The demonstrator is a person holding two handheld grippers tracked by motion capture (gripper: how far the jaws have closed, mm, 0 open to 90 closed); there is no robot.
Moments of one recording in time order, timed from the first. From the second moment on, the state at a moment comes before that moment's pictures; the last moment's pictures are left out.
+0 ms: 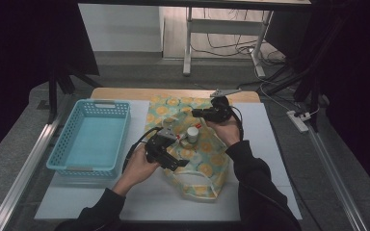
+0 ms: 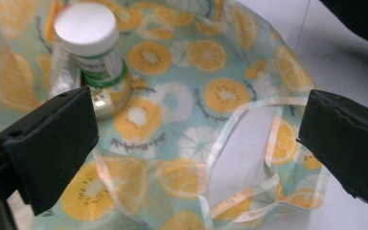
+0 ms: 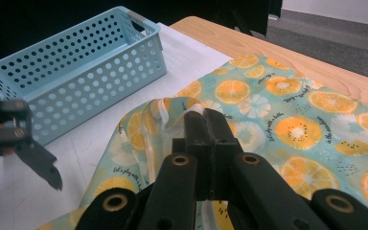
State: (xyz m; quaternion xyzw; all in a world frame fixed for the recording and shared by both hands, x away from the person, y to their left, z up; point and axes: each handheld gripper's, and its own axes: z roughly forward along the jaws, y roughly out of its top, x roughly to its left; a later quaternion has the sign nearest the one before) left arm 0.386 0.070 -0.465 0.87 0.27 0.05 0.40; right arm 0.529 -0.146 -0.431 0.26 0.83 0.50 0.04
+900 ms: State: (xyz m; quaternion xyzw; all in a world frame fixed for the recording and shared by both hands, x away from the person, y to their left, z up) left arm 0.398 0.036 -0.534 0.92 0.24 0.04 0.32; right arm 0.528 -0.145 -0.436 0.26 0.83 0.49 0.03
